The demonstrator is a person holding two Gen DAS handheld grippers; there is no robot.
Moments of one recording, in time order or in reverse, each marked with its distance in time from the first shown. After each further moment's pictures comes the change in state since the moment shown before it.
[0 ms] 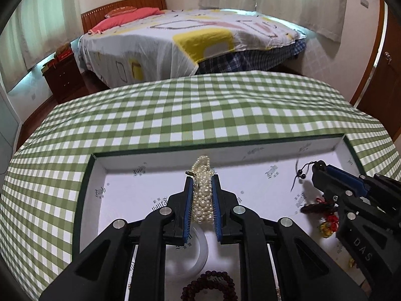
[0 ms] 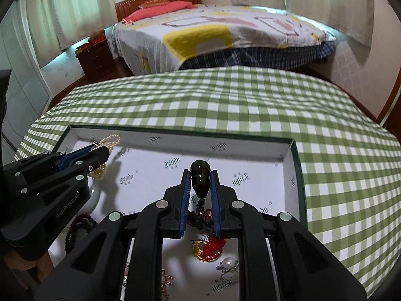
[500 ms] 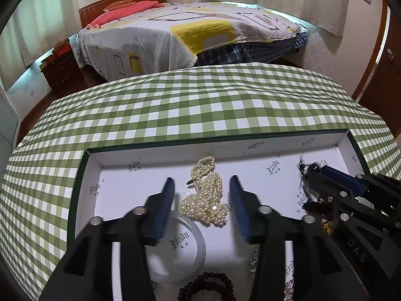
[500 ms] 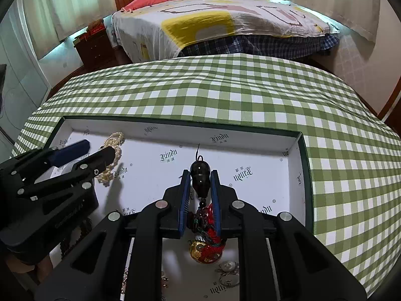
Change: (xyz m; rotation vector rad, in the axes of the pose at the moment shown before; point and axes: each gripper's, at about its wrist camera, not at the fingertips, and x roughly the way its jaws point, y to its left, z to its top) left arm 0.007 -0.003 0.004 -0.001 0.038 -0.001; right arm 0.011 0.000 0.004 -0.013 0.061 -0.006
